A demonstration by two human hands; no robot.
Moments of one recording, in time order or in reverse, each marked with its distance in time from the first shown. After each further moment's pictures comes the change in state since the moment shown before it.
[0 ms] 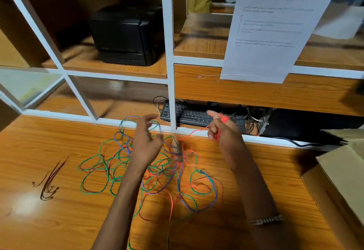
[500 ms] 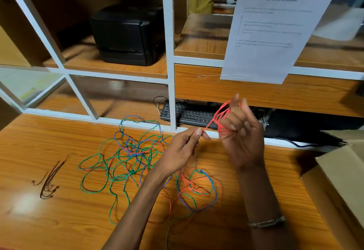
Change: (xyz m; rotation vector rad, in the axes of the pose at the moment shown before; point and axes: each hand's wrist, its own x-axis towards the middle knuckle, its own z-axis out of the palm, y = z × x) left_hand -0.022 0.037 0.064 -0.248 -0.424 0.180; right_hand -0.021 -0.041 -0.014 1.136 -0.551 0.064
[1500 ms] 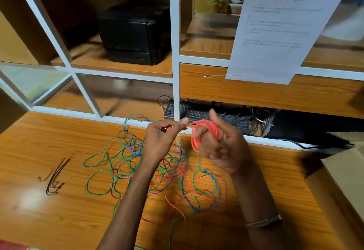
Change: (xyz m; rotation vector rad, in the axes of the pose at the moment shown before) left_hand -0.002 0.001 -0.049 -0.090 0.398 0.004; right_hand 0.003 0.035 0.000 -0.531 -0.143 0.435
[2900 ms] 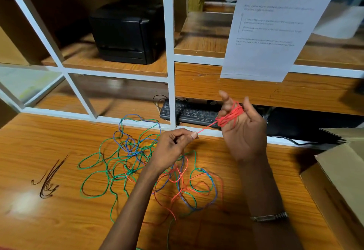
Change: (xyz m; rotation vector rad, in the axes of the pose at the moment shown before) left_hand -0.012 -0.025 0.024 0.008 -0.244 -0.026; right_hand -0.013 -0.033 -0.017 0.262 0.487 -0.466
